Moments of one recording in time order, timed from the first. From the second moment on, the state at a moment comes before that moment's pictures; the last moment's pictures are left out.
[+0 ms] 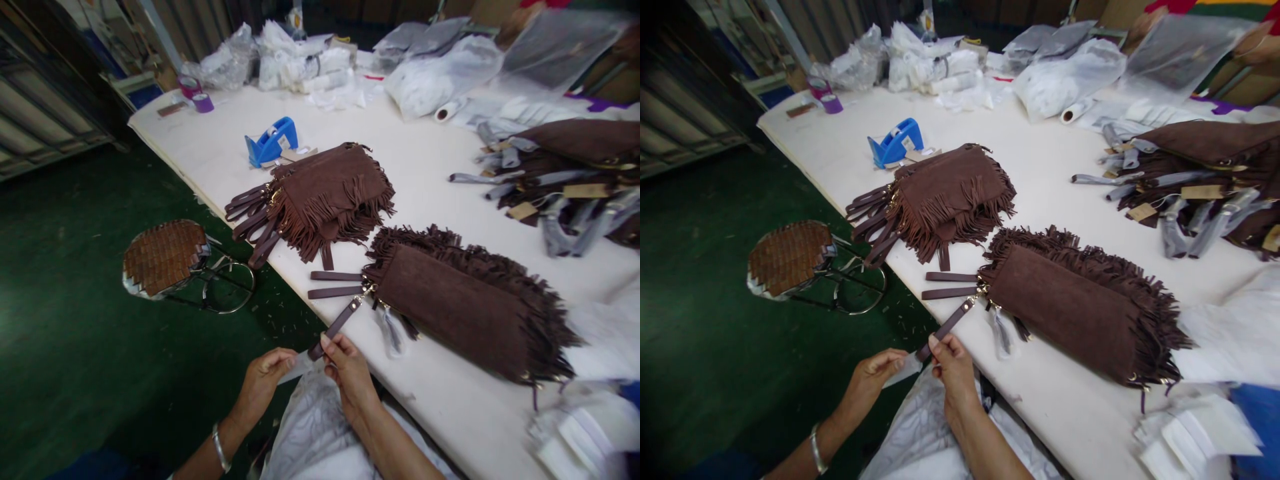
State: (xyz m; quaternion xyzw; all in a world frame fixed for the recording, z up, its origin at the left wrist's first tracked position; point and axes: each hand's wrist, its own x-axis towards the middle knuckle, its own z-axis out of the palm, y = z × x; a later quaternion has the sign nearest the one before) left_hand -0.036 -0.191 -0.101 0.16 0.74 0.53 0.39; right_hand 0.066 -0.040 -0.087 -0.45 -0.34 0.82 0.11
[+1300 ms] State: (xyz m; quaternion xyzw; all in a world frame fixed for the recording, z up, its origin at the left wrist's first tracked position) left_hand -0.021 -0.121 -0.071 0.08 0.68 0.56 0.46; right_hand 0.071 -0.021 -0.083 -0.43 -0.43 0.79 0.08
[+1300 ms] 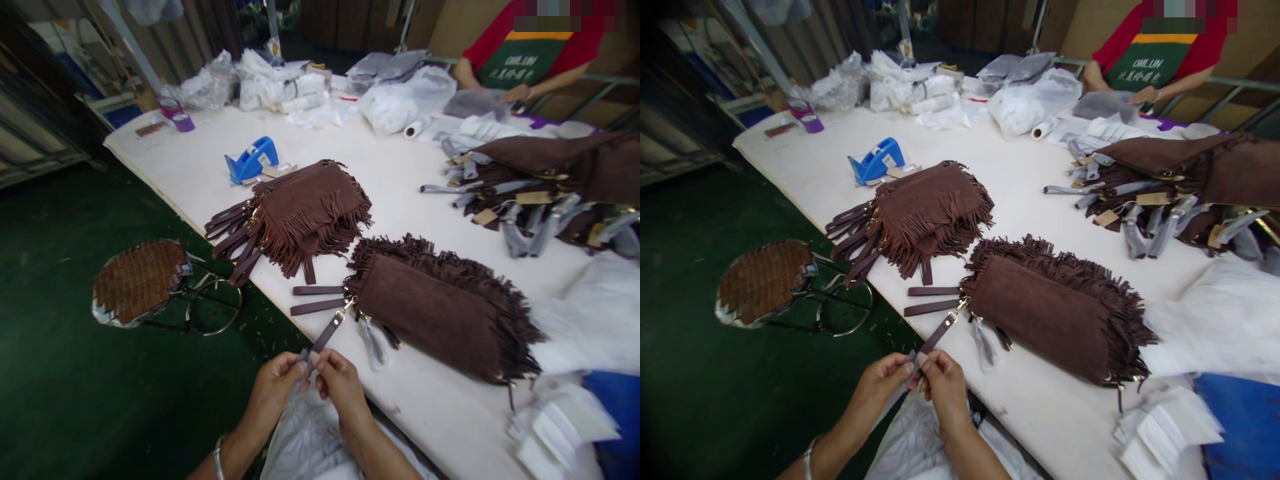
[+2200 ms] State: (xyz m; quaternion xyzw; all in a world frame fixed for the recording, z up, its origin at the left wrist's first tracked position) left_hand -0.031 -0.066 -0.075 0.07 0.63 0.57 0.52; right_hand 0.069 0.038 -0.078 -0.50 -0.34 0.77 0.20
